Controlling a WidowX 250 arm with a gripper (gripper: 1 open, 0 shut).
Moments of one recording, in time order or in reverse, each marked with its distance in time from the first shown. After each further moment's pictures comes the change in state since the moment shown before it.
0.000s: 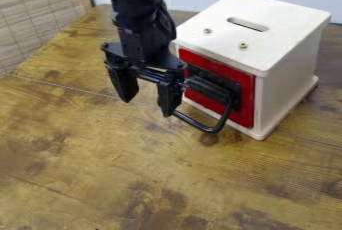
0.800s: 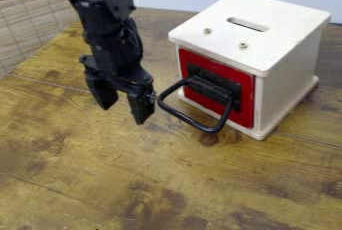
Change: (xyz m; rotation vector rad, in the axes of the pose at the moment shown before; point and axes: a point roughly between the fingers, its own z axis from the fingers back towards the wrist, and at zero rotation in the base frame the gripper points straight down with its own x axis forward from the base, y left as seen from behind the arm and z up) arm -0.005 0.036 -0.025 -0.011 -0.024 -0.042
